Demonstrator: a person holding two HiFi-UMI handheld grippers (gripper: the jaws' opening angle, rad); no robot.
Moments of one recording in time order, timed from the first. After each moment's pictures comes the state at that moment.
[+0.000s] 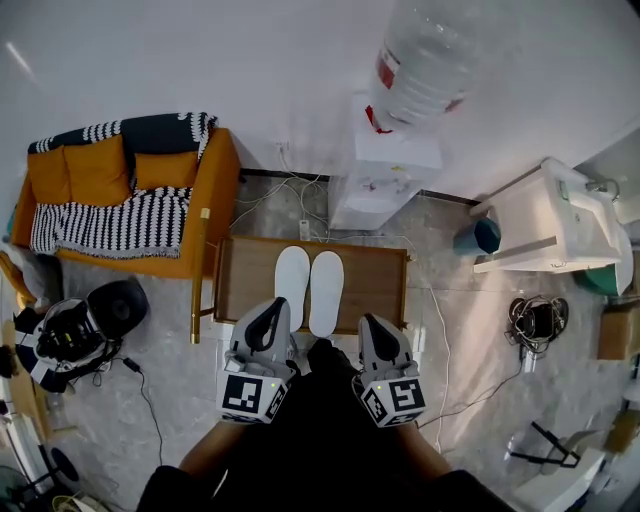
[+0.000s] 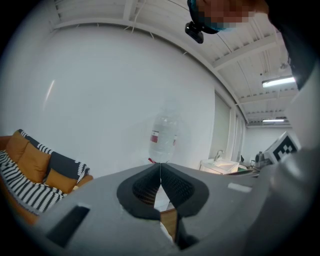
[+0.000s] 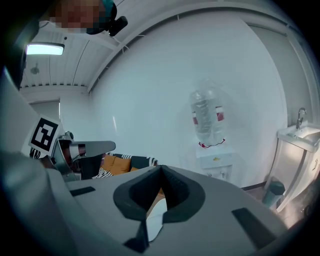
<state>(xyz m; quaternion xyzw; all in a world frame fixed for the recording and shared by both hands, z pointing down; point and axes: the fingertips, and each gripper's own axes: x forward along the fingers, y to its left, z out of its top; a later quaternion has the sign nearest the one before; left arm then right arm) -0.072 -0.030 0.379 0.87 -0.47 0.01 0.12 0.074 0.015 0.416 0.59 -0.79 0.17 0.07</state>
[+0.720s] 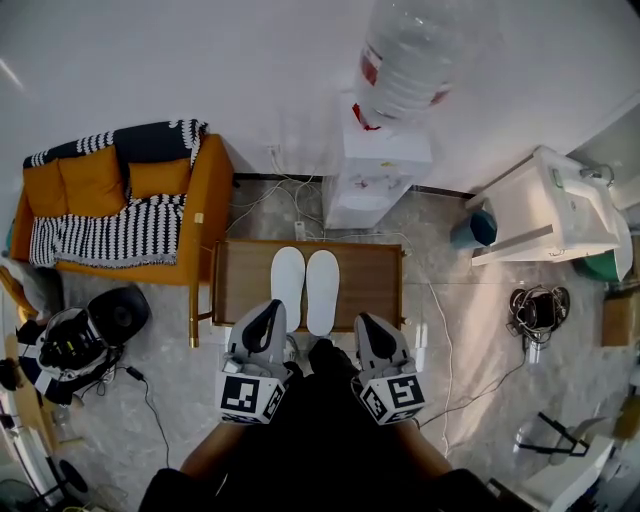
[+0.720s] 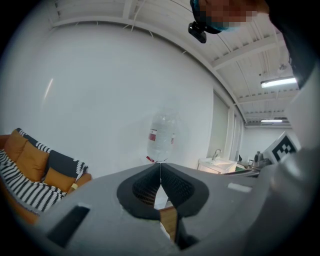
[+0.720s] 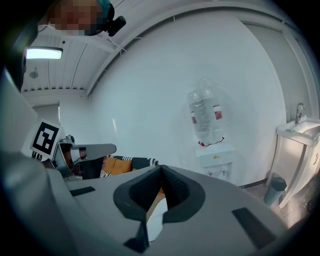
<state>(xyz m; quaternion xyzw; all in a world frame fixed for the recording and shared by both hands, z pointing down) -0.064 -0.022 0.384 0.88 -0.46 0.02 0.13 0.079 0.024 0.417 0.58 -0.79 0.18 0.06</state>
